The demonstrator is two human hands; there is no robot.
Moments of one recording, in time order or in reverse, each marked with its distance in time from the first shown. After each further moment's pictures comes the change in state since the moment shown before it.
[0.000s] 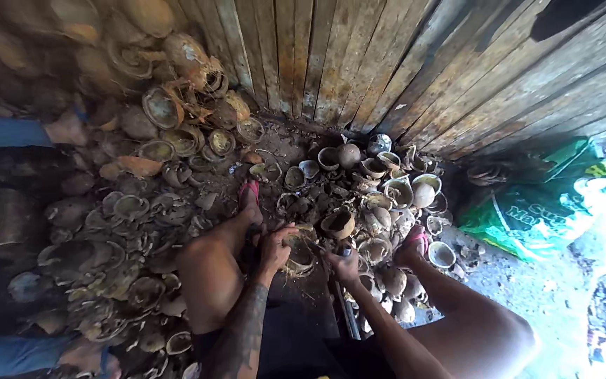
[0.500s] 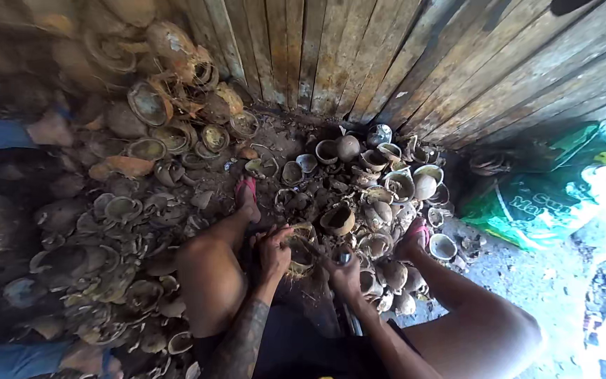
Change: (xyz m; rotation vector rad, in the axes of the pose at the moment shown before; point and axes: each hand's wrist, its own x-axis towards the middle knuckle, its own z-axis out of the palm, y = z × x) left_hand -0.016 0.024 0.004 0.006 0.130 -0.131; right_hand -0.034 -0.044 0.003 -0.093 0.037 0.100
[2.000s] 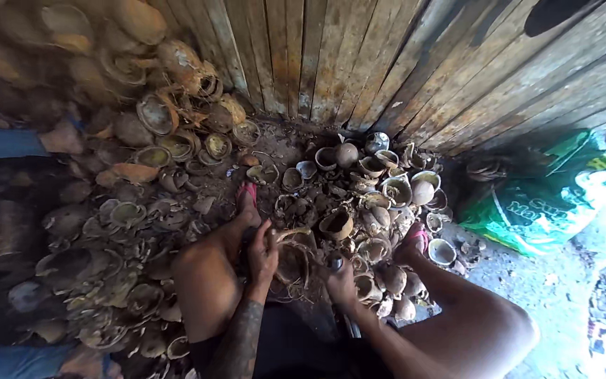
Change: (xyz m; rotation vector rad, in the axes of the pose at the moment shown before) left_hand 0.001 -0.023 -0.004 -0.200 0.267 0.095; right_hand -0.009 -0.017 -0.001 -0.024 -0.159 -0.026
